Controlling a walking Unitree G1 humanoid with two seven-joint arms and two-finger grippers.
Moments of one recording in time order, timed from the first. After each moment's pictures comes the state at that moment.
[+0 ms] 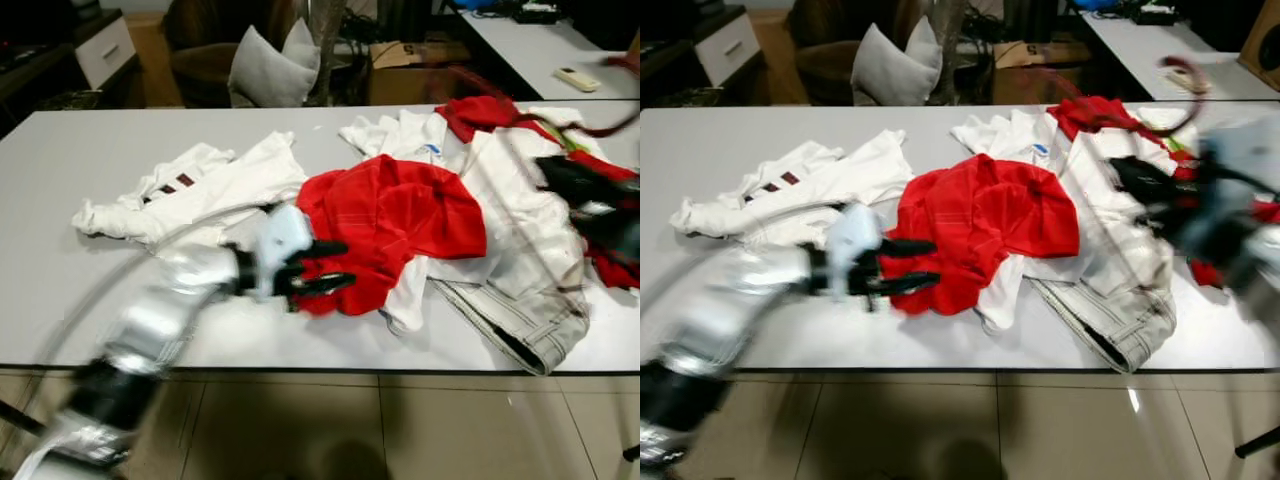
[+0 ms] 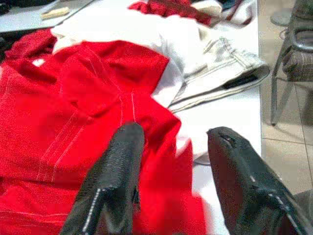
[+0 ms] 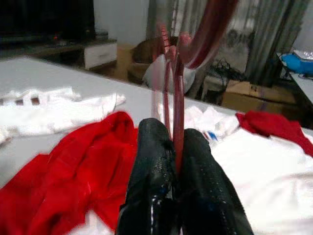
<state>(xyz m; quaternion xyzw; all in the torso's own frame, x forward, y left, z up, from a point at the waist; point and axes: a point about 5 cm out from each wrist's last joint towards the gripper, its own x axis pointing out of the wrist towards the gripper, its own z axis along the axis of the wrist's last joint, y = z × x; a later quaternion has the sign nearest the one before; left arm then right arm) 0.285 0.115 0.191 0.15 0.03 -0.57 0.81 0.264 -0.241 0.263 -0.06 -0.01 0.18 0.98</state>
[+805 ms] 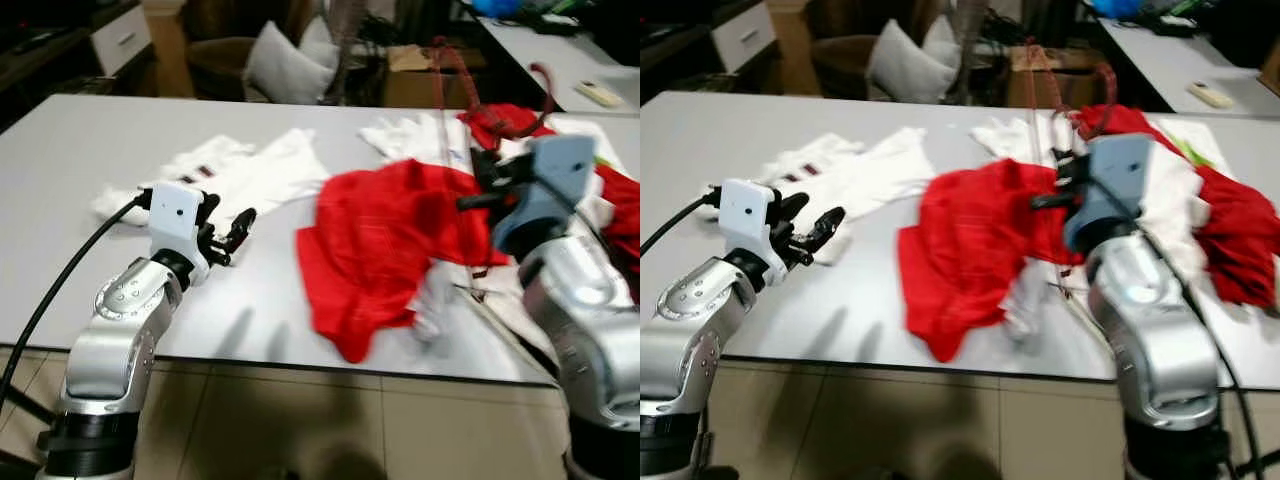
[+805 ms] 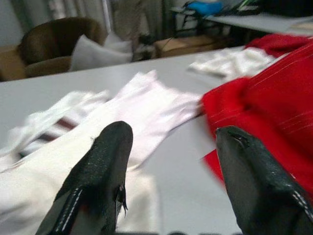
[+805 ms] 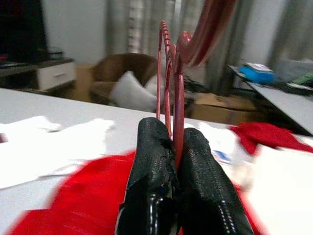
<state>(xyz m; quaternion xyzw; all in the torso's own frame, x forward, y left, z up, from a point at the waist) 0.294 0.183 0.172 0.06 0.03 -0.16 0.99 0.280 -0.158 0.230 -0.04 -0.05 0.06 1.00</state>
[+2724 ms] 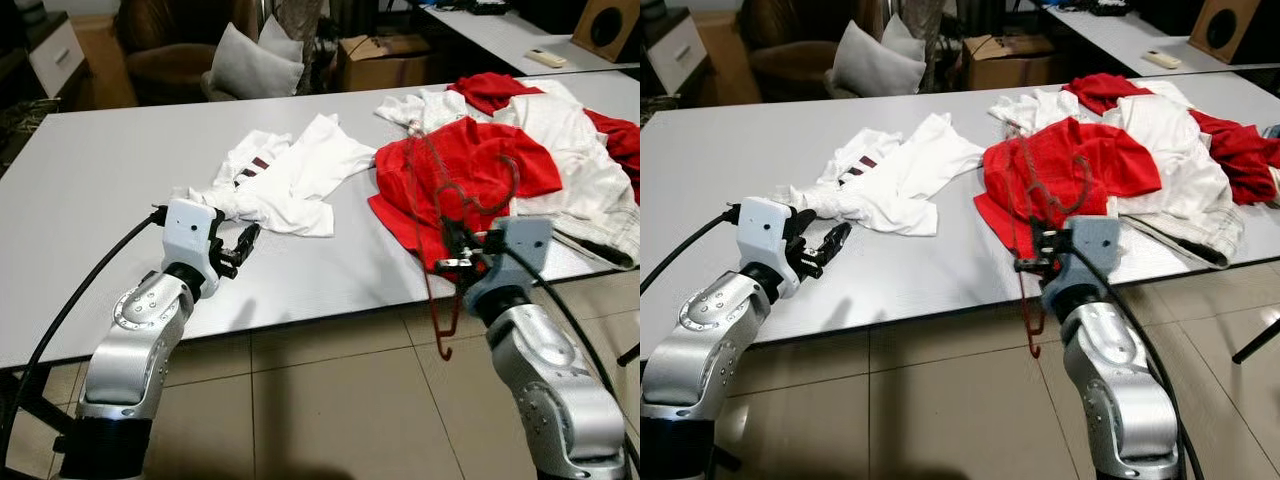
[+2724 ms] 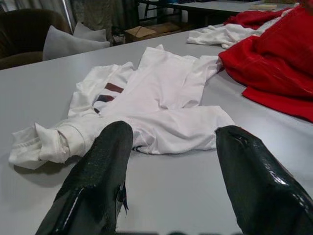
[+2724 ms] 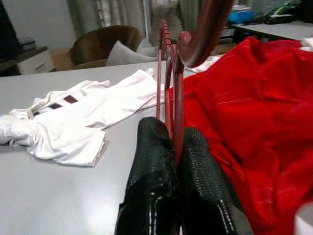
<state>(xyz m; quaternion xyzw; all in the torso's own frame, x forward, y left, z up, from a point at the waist) 0.296 0.177 0.153 0.05 0.04 -0.15 0.99 0.261 -0.157 0.159 0.05 0.02 0.08 1.00</state>
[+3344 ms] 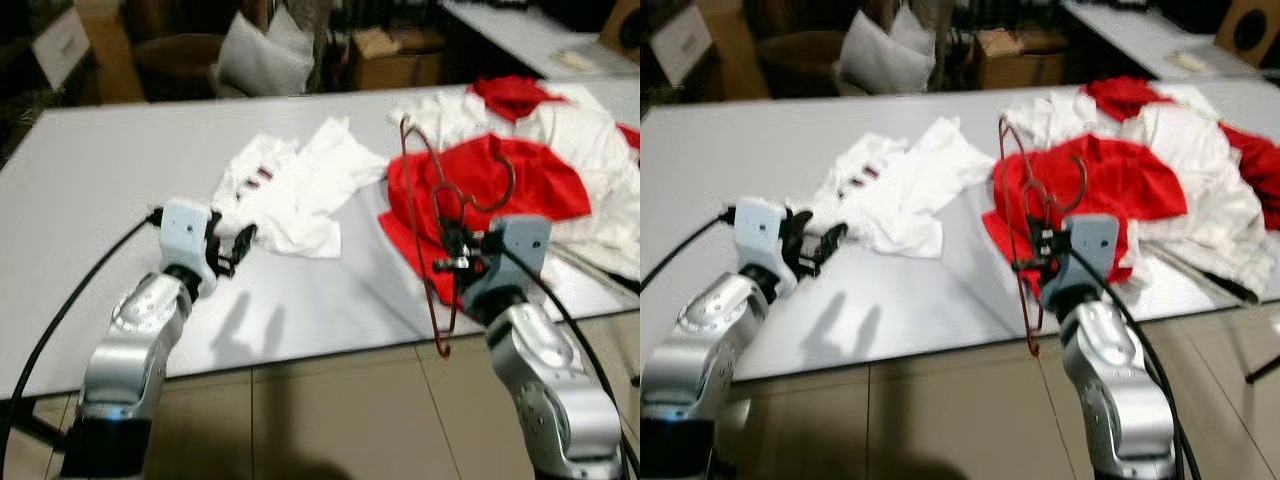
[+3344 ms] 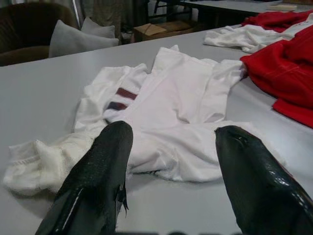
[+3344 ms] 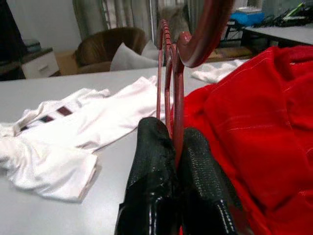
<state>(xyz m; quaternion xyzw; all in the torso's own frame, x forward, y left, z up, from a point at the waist) 0.296 0.176 0.152 0.04 0.04 -0.15 0.99 0.261 -0.159 0.161 0.05 0.01 0.07 1.00</state>
